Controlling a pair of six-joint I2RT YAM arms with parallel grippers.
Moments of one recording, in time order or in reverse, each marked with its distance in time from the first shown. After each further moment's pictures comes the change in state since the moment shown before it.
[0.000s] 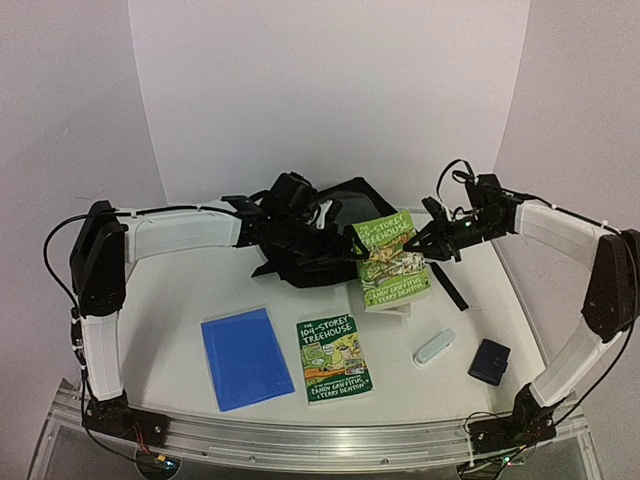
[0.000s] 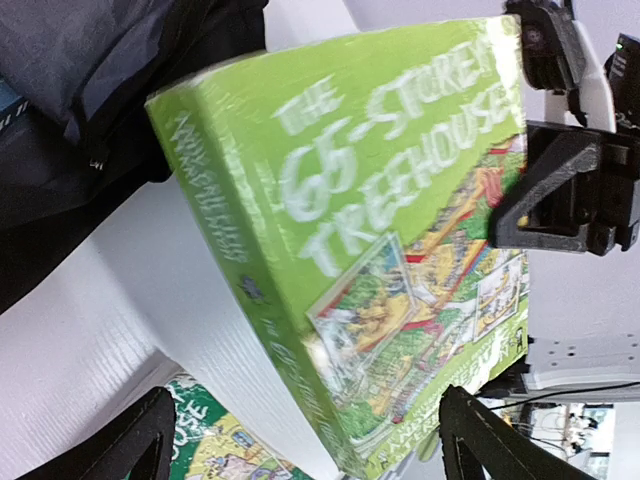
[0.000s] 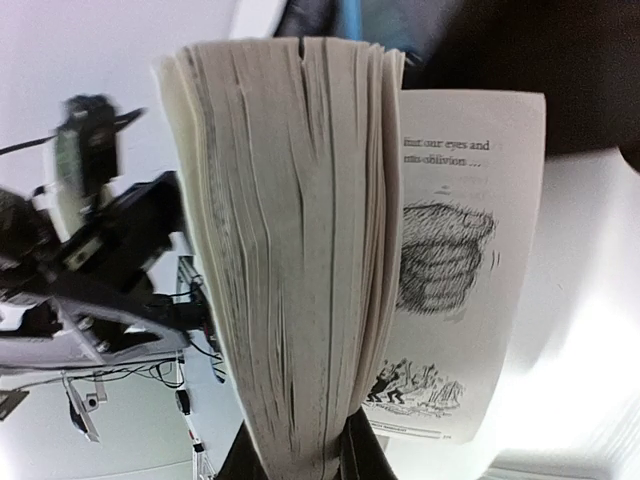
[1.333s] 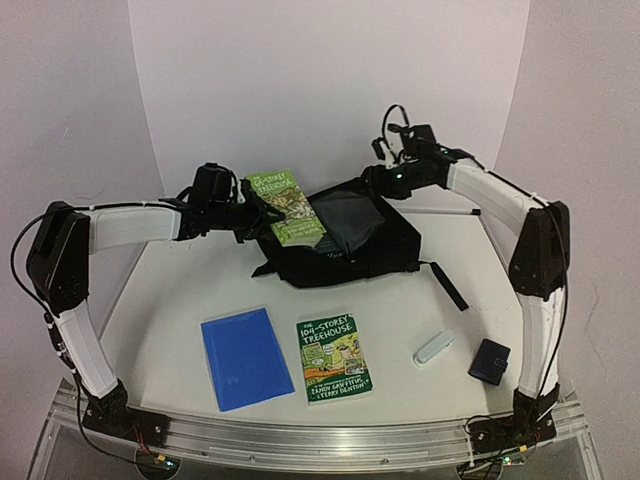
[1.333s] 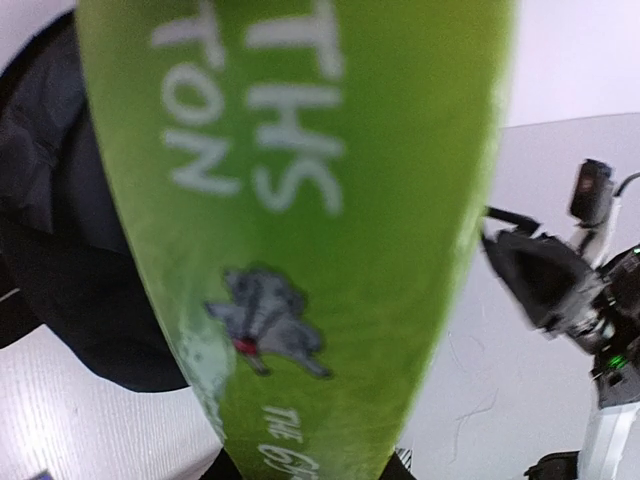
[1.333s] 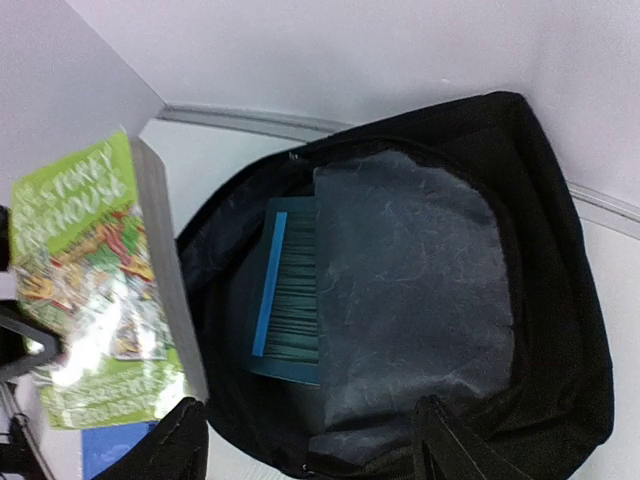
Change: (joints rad) left arm 0.343 -0.194 -0.338 0.337 -0.024 -0.318; right arm 0.186 0.497 0.800 0.037 0.589 -0.147
